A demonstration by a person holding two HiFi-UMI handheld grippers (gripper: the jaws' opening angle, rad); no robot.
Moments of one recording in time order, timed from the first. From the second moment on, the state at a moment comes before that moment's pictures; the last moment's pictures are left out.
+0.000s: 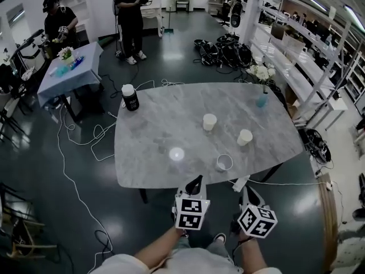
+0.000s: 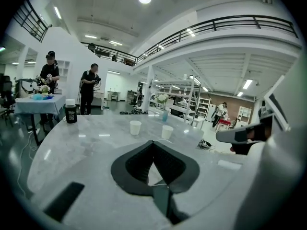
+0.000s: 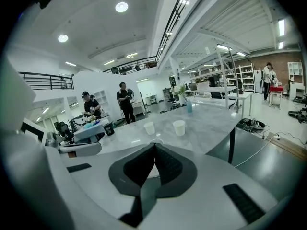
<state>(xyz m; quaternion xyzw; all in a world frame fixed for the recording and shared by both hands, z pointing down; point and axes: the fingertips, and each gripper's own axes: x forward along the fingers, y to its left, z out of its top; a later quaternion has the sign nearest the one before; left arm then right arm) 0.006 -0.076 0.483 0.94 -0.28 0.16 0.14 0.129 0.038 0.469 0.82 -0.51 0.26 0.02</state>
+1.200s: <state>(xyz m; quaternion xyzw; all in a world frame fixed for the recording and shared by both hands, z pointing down) 0.050 -0.117 0.484 0.86 -0.45 0.16 0.18 0.236 -0.064 0.476 0.72 -0.64 0.28 0.04</state>
